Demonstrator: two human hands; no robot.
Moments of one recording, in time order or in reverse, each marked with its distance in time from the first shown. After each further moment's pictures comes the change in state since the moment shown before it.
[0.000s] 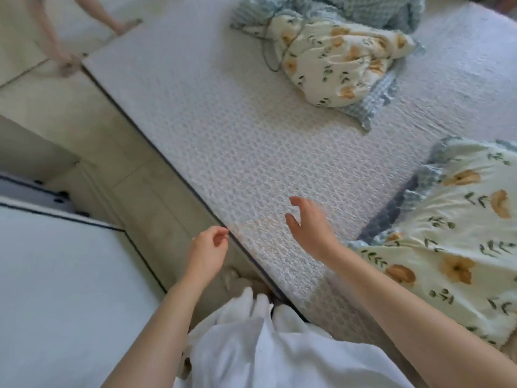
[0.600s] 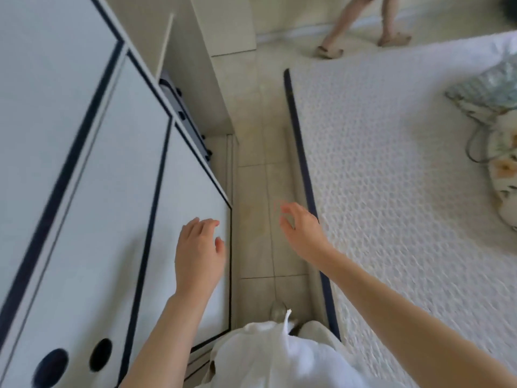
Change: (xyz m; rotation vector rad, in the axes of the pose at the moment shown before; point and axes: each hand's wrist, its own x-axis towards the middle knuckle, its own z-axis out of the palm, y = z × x) left_hand -0.037 -0.142 -0.210 0.271 0.712 -0.274; right_hand 0.085 -0.295 0.174 0.009 -0.452 -0.494
